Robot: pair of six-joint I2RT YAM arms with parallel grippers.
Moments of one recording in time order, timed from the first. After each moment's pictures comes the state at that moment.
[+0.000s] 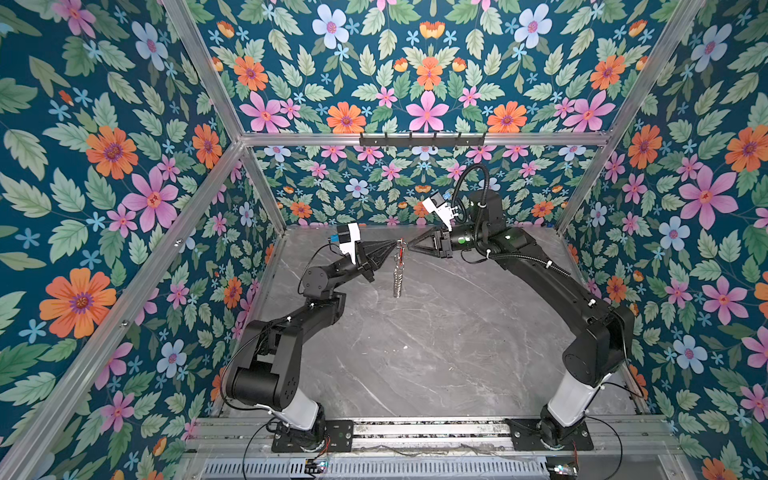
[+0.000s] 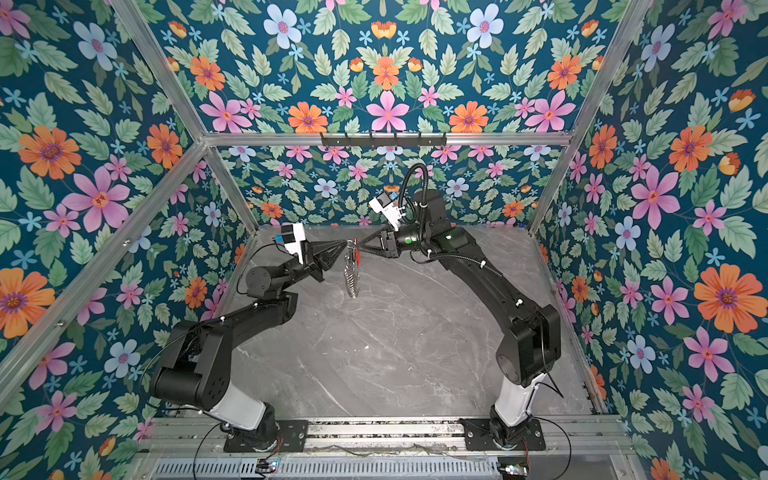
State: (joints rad) left arm -0.26 1.57 0.82 1.47 0.89 -0.68; right arm 0.49 1.76 1.75 -0.34 -1.06 0.26
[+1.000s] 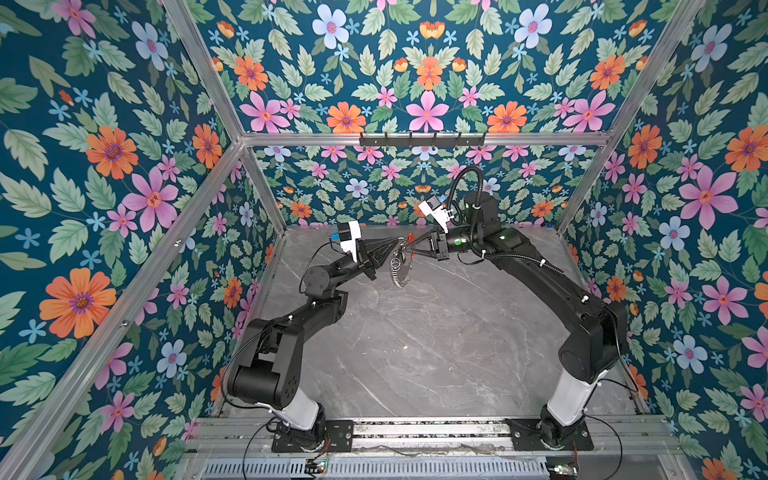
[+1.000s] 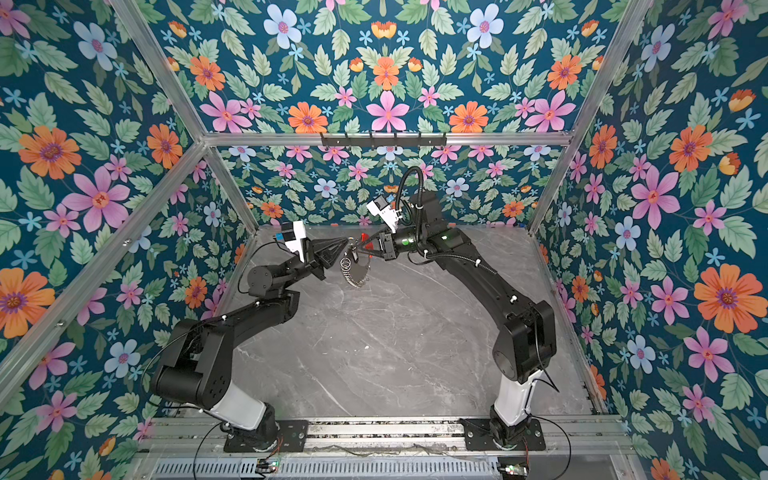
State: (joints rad) left arm -0.28 1.58 0.84 1.49 0.87 -0.70; right arm 0.50 1.80 1.74 -0.34 -1.06 0.27
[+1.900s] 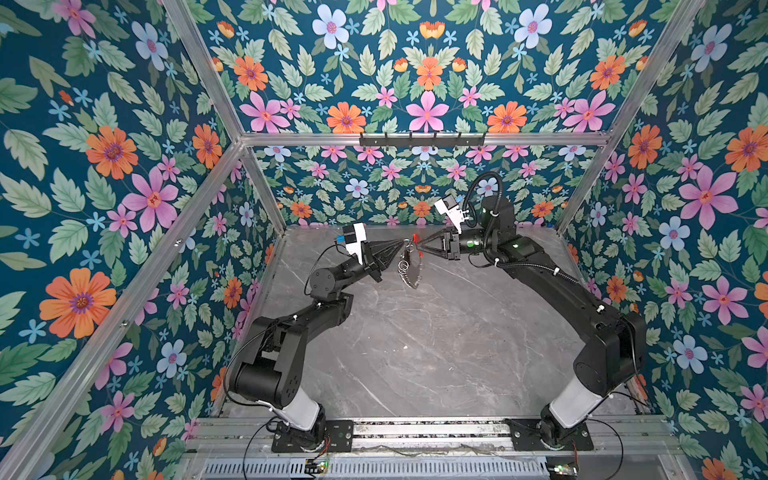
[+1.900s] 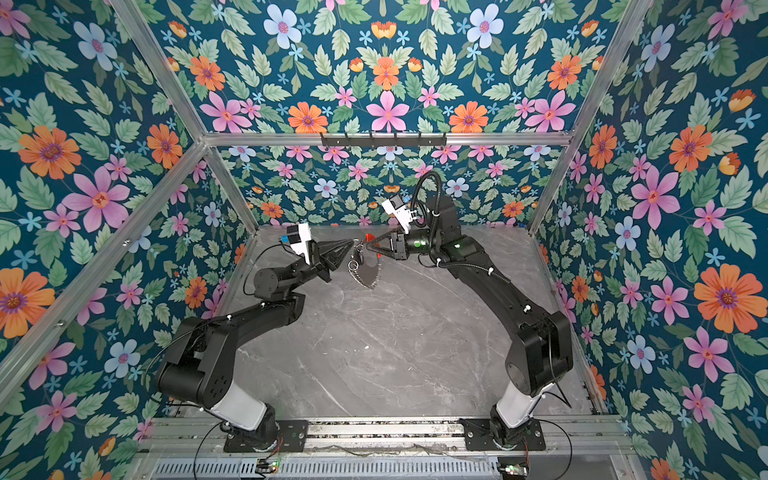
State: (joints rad) left arm -0.32 1.59 0.83 1.51 0.82 -0.70; right arm 0.44 1.68 1.58 -0.14 -1.06 0.38
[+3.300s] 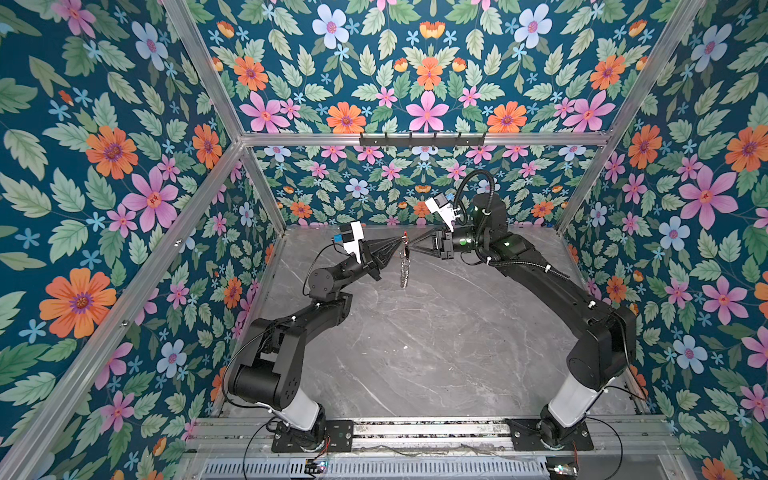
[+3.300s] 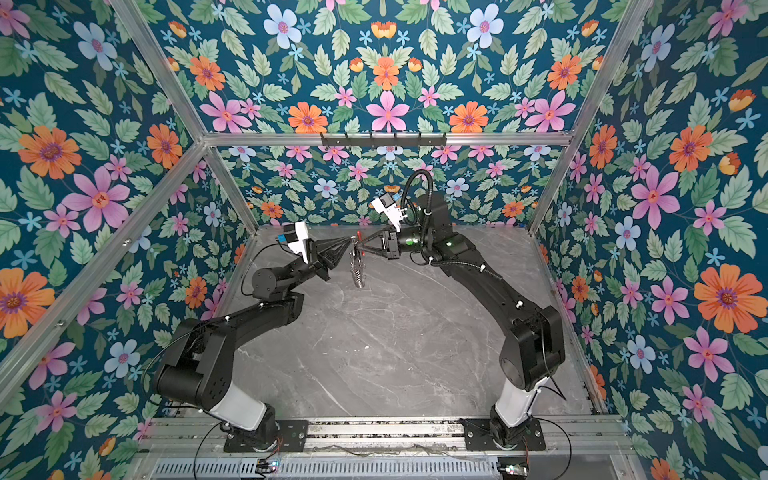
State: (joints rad) left arm -0.32 1.58 0.83 1.51 0.80 -0.71; right arm 0.48 1.71 1.63 -0.12 -1.09 0.40
